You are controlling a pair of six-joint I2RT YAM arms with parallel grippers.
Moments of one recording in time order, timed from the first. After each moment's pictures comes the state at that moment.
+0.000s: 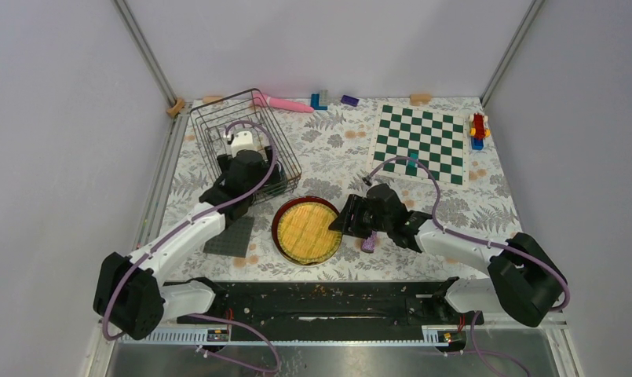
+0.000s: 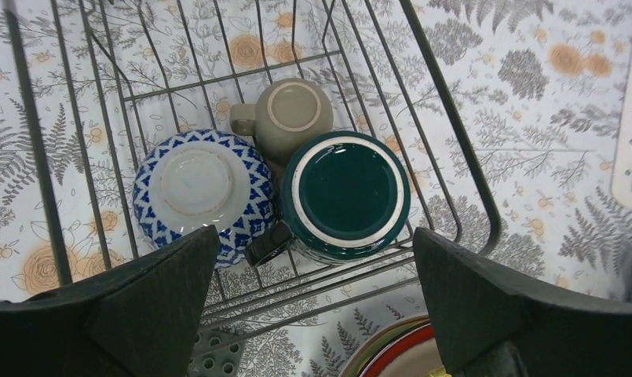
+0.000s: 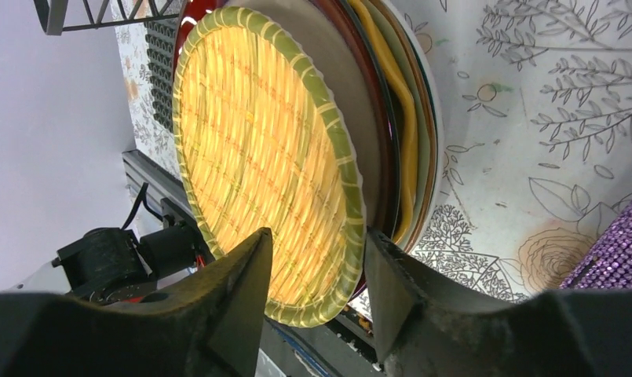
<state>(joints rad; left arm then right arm) -0.50 1.18 0.82 -0.16 -0.50 -0.43 0.74 1.30 0.58 0.04 -0.22 0.98</state>
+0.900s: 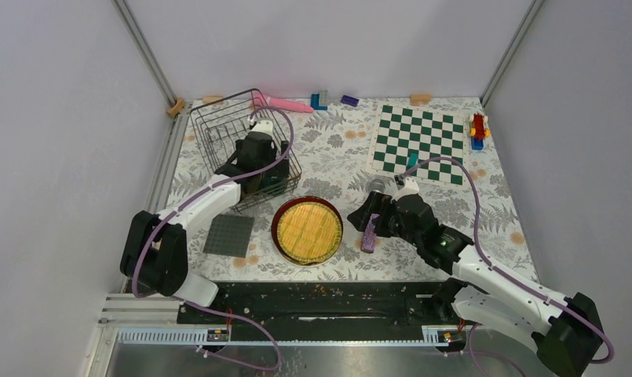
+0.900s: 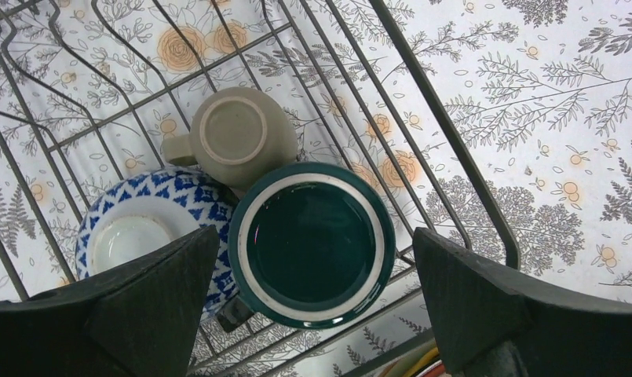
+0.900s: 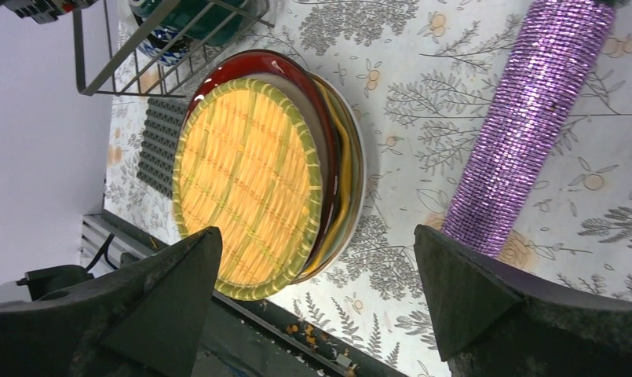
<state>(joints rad) -0.43 1.47 0.99 -0.17 -0.29 -0.26 0.74 0.88 0.53 -0.18 0.06 0.83</state>
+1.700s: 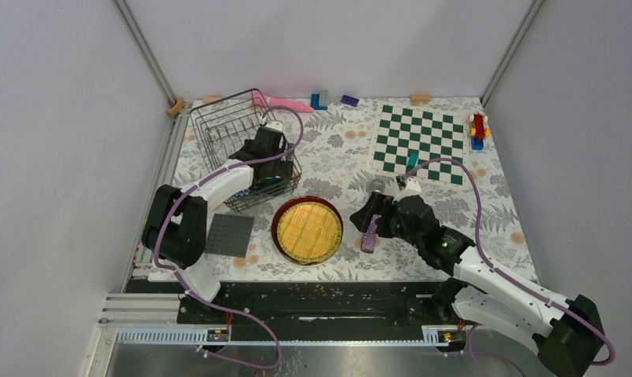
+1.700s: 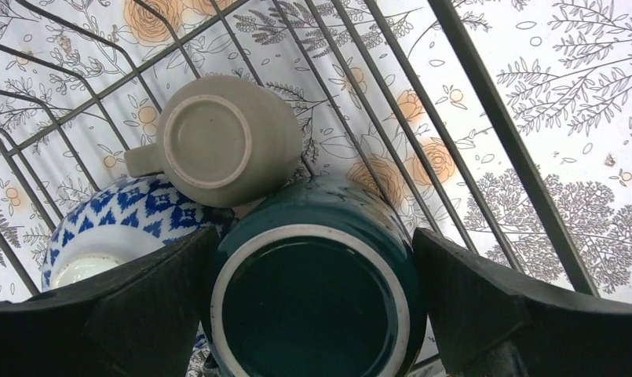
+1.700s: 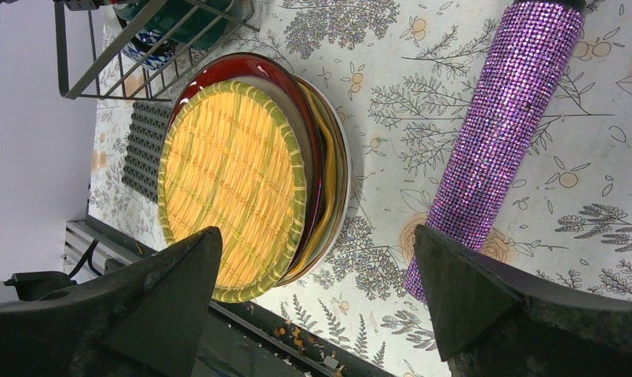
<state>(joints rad) -0.41 1.68 1.14 -0.28 -0.26 -0.21 0.74 0.84 0.52 -0.21 0.10 0.81</state>
